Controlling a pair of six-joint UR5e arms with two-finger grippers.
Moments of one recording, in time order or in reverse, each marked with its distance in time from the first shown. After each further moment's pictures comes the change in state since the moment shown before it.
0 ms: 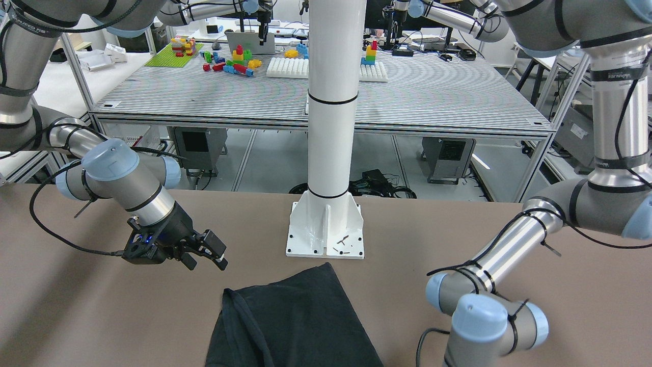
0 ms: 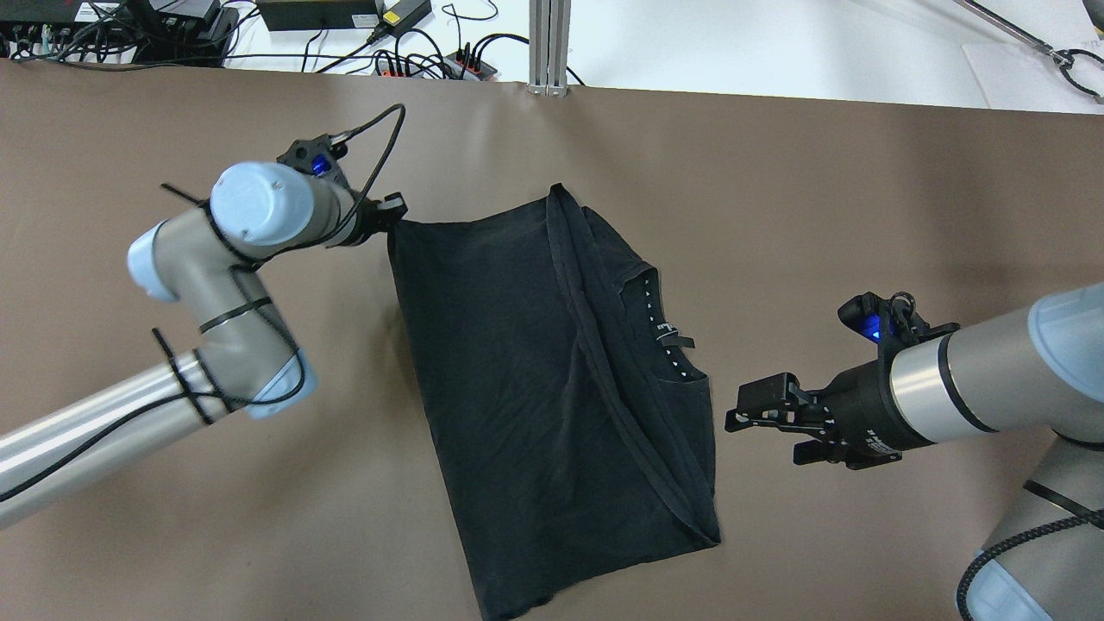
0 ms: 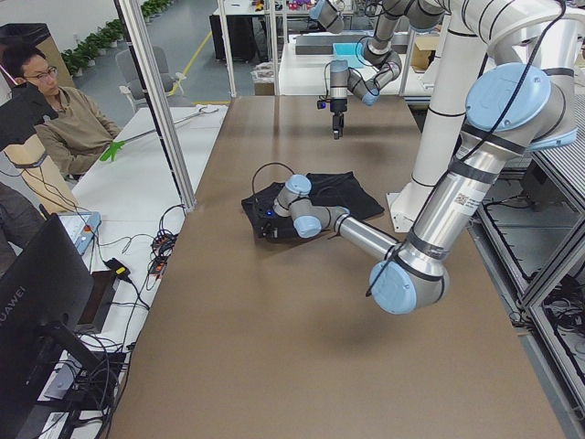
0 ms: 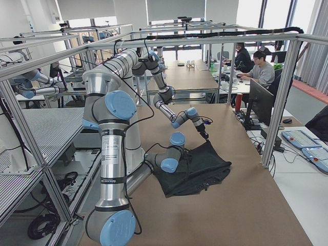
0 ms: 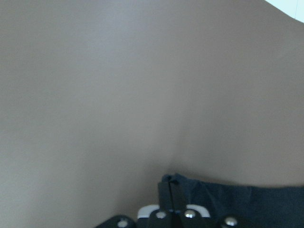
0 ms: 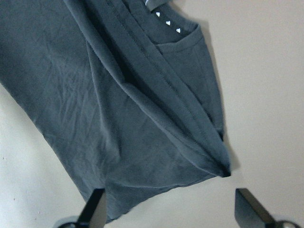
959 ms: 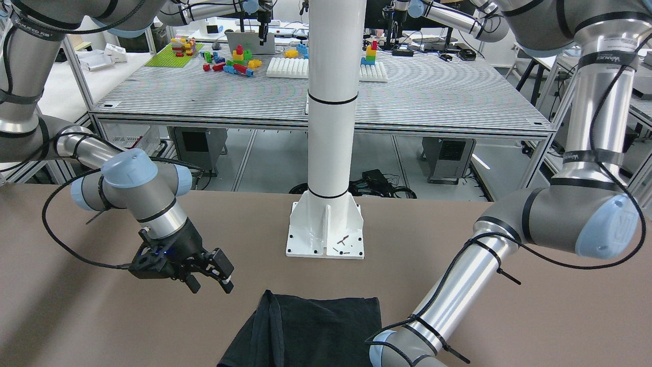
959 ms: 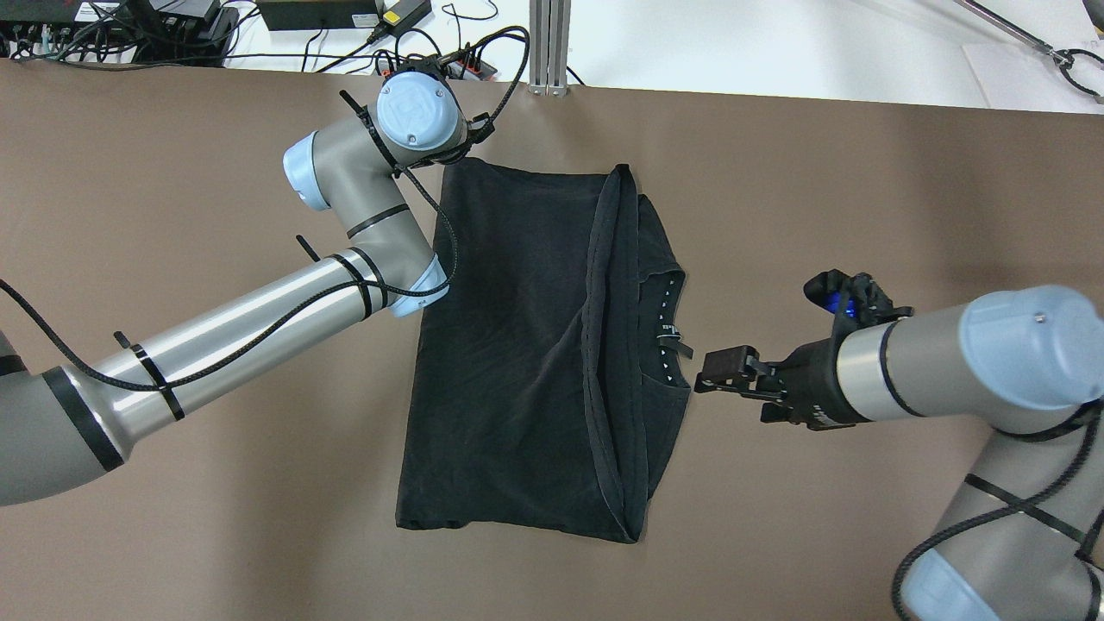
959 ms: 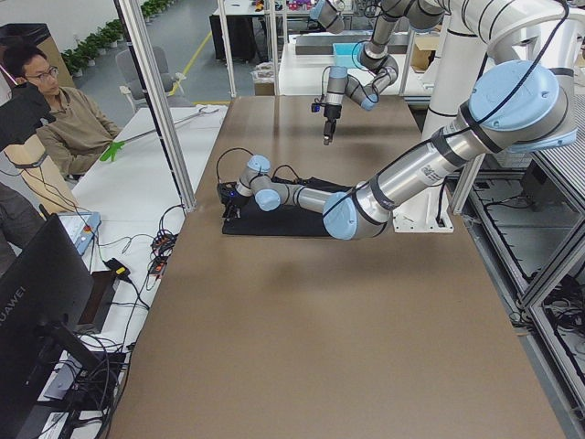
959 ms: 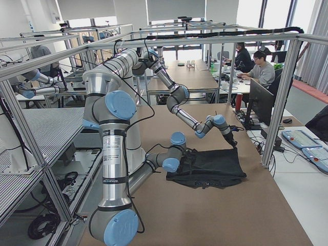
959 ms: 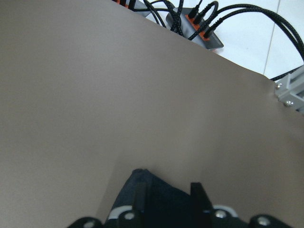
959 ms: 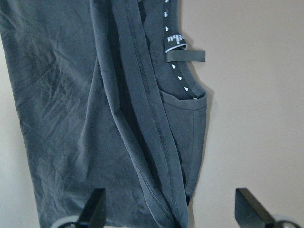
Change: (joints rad) left arm -0.033 -0.465 0.646 -0.104 0.091 0.031; right arm -0.047 0.084 -0.061 -0.004 -0.197 -0.009
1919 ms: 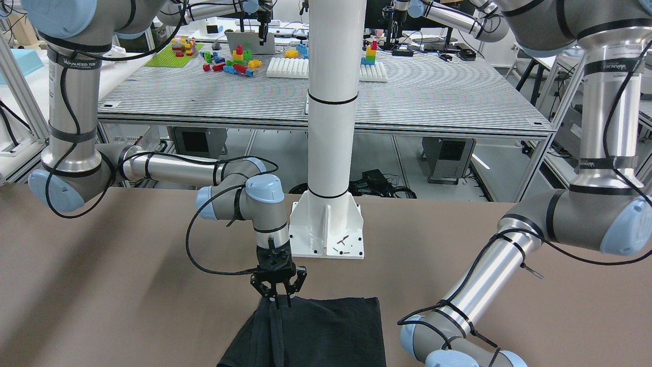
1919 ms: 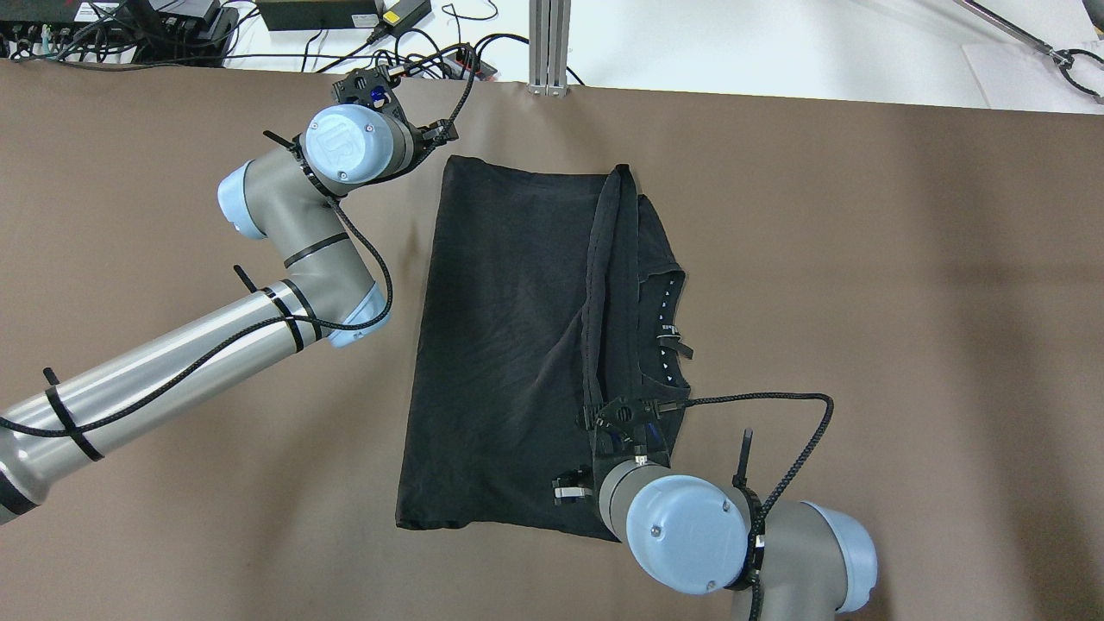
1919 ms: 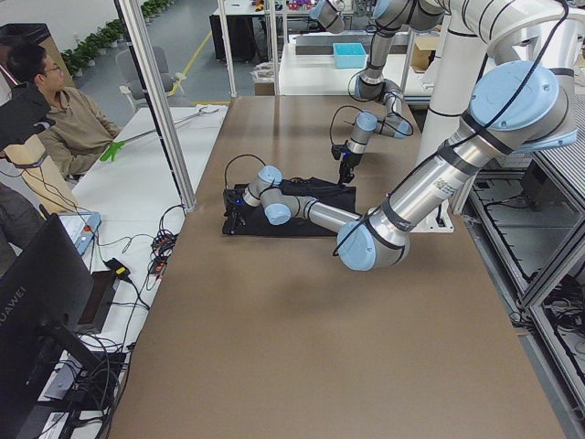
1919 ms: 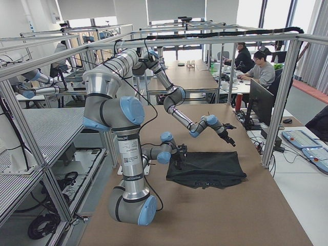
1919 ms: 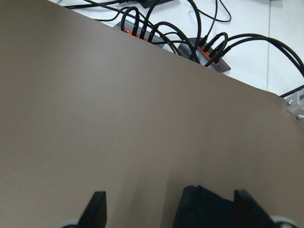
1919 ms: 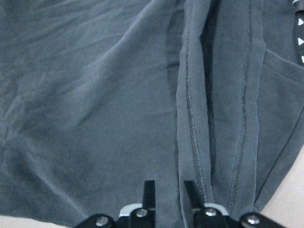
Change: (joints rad) left arm -0.006 0.209 -0.276 -0.003 0.075 0.076; right arm -0.412 0.270 -0.184 -0.243 -0.557 -0.297
